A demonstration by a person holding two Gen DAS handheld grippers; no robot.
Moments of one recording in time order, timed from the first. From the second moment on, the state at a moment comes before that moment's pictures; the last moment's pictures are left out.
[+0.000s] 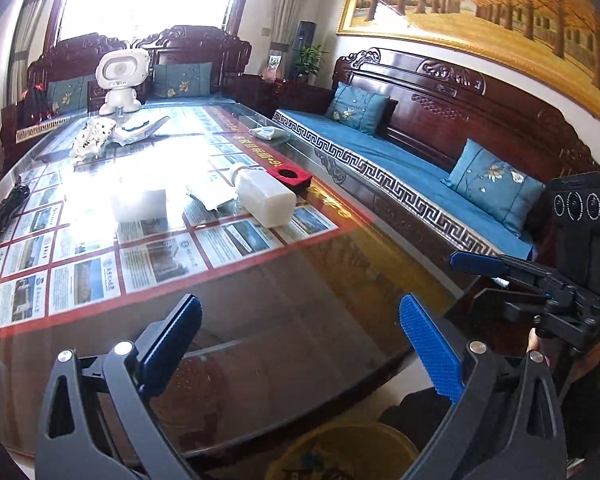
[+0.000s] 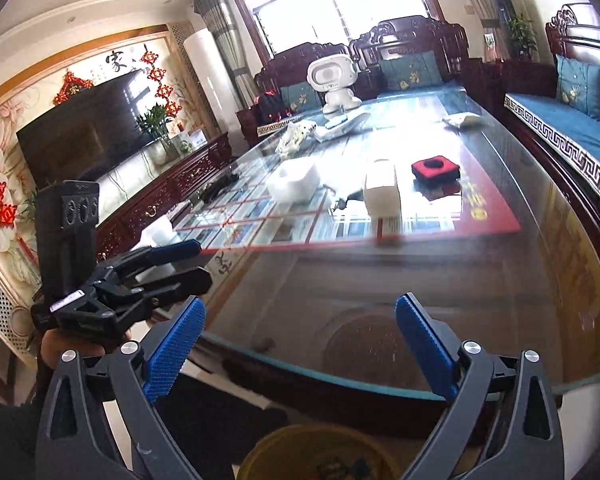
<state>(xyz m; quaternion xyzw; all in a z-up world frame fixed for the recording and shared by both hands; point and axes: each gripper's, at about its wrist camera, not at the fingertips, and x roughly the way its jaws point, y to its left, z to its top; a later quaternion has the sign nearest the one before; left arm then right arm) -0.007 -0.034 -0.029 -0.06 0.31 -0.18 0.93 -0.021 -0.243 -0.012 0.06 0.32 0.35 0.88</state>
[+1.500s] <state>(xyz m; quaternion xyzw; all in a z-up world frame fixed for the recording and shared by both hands) 0.163 0.008 -0.067 -0.10 0.36 -0.17 0.91 0.233 -0.149 -0.083 0.00 0.44 0.23 0.87</state>
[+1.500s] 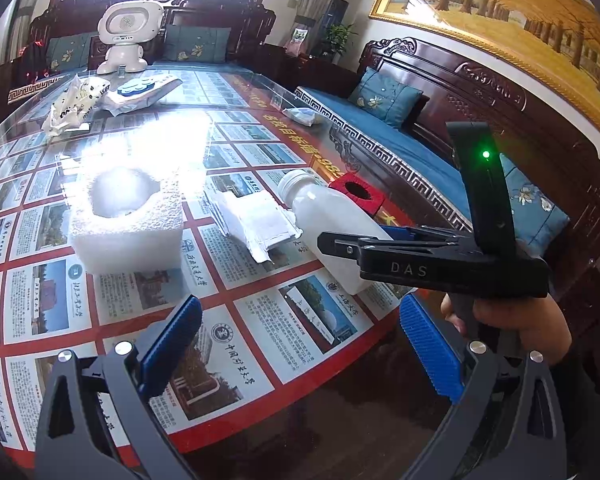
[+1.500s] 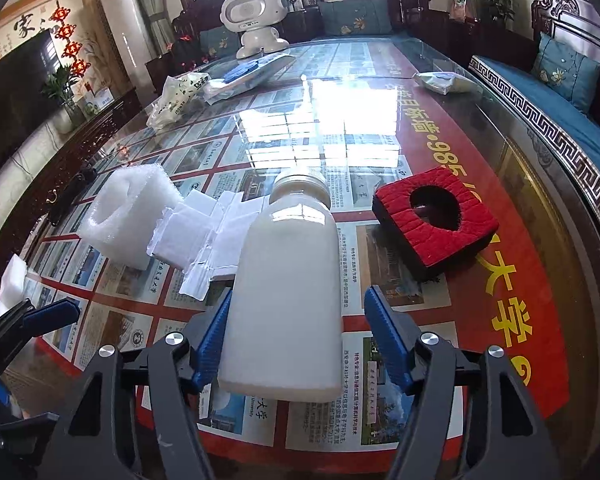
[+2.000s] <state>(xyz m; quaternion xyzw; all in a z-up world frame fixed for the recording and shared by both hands) 0.208 -0.021 -0.084 -0.10 0.38 -0.16 0.90 0.225 -0.194 -0.074 0.04 0.42 0.28 0.86</state>
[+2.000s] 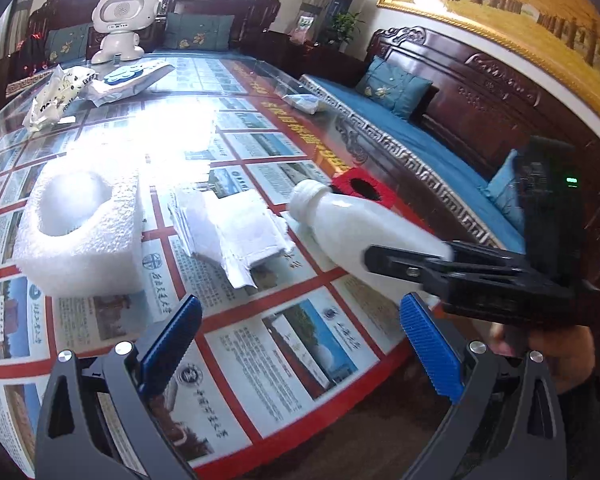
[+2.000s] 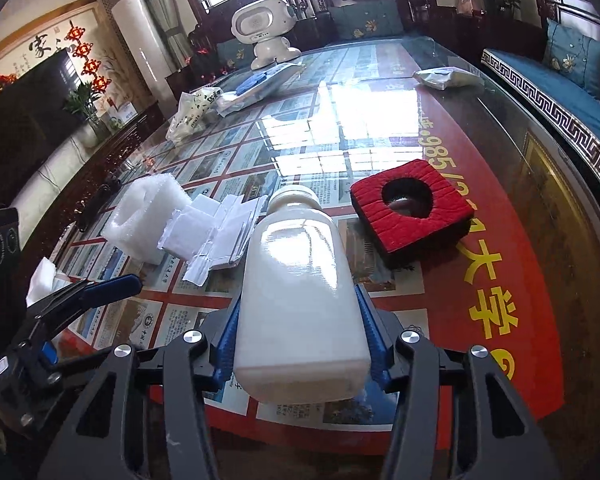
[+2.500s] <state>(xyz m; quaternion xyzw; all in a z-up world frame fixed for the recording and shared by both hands) 0.265 0.002 -0.102 -0.16 0.40 -0.11 0.89 0.229 -0.206 -0.070 0.05 0.41 0.31 0.86</state>
